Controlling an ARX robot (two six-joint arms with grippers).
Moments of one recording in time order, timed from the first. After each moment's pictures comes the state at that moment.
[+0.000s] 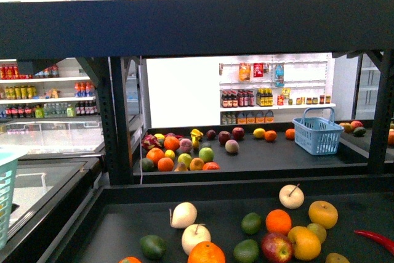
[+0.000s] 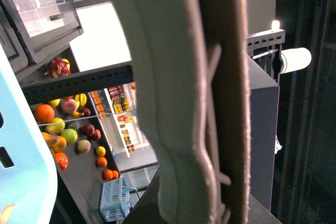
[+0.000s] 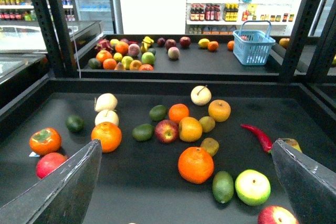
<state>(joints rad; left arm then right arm) 0.49 1.91 1.07 1.18 0.47 -1.50 0.00 0.00 0.02 0.00 0.00 0.00</state>
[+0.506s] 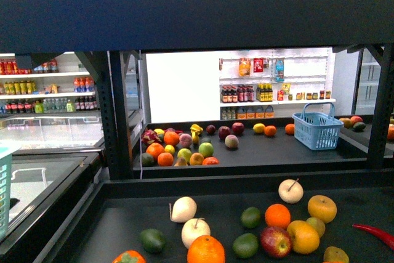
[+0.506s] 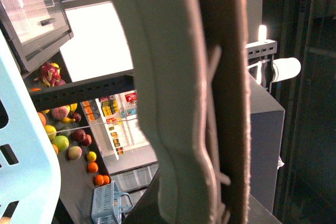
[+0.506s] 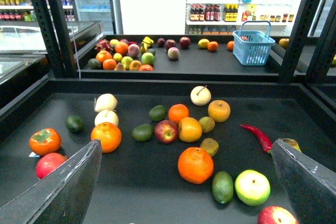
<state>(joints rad) 0.55 2.08 1.17 1.30 0.52 -1.57 0.00 0.00 0.02 0.00 0.00 0.00</state>
